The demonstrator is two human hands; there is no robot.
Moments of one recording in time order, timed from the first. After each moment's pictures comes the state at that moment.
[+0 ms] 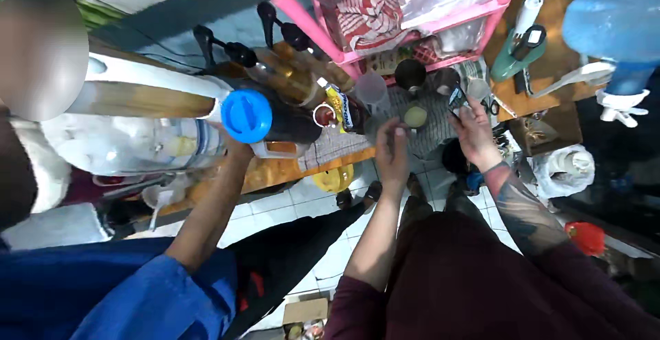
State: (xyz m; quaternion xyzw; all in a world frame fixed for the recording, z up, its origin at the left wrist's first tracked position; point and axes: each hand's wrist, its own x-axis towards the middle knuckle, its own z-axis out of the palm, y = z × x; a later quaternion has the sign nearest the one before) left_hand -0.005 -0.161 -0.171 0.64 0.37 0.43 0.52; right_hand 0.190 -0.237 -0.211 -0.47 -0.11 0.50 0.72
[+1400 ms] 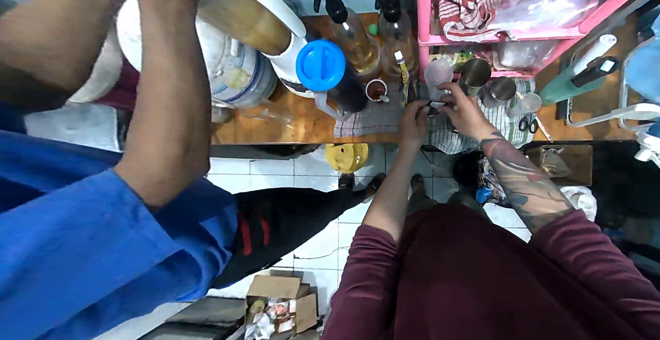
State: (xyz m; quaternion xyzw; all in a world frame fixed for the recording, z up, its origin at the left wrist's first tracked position) left_hand -0.074 -0.093 -0.206 0.68 0.51 0.31 0.43; right_hand 0.111 -0.116 -0.192 -0.59 -0.67 0.32 0.32
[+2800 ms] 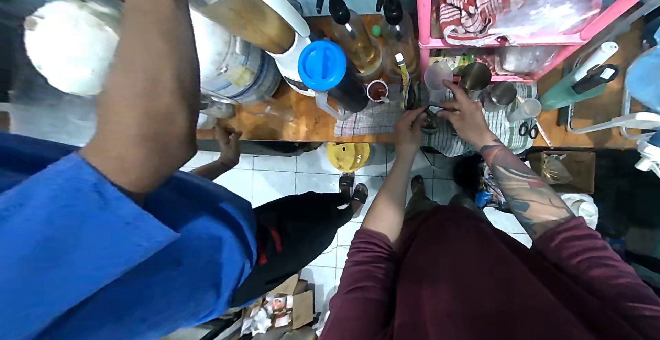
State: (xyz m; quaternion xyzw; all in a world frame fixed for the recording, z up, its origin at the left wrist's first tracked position) left_hand -0.078 -0.104 -0.219 0.68 0.50 0.38 0.39; right_hand 0.113 -0.127 -0.185 -0.62 -0.62 0.34 0.35
